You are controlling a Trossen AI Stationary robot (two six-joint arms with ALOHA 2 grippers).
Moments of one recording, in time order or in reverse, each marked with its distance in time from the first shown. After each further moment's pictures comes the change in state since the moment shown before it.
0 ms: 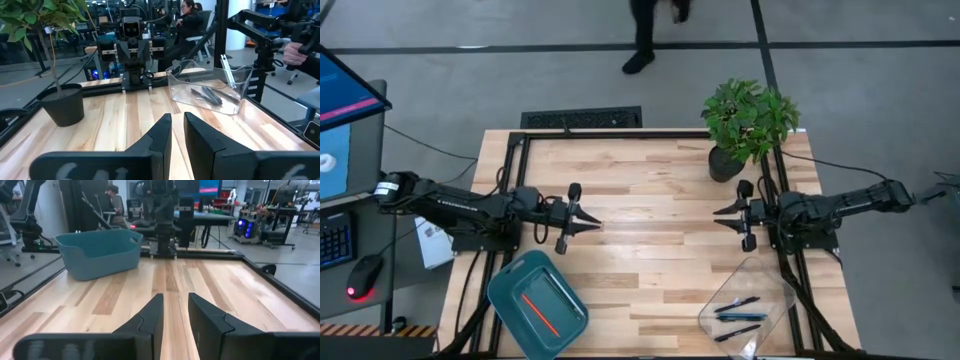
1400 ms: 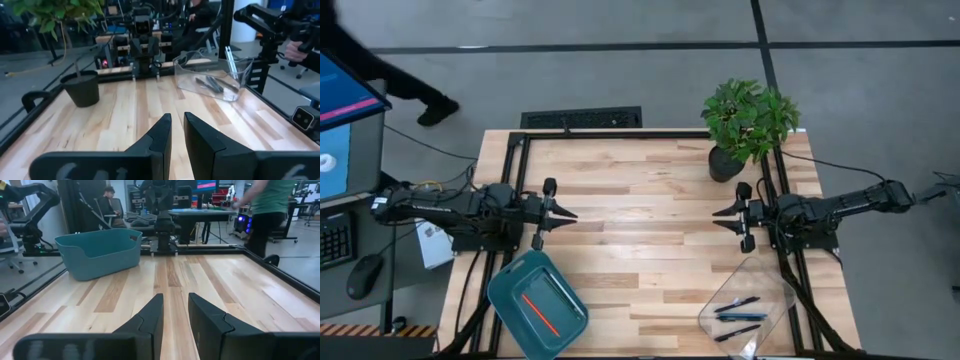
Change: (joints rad) left arm 0.001 -0.473 -0.002 -0.529 -0.052 -0.011; right arm -0.004 0.000 -0.070 0.082 0.001 0.045
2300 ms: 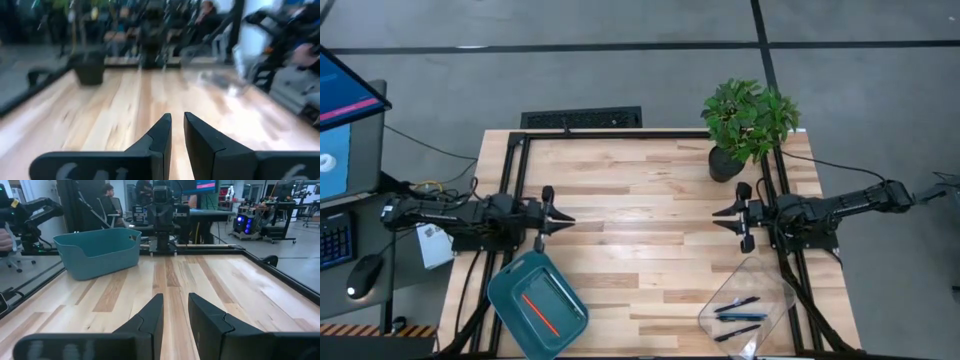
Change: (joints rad) left arm 0.000 -0.252 -0.281 0.085 -0.035 -0.083; right arm 0.000 0.000 0.000 -0.003 0.004 -0.008
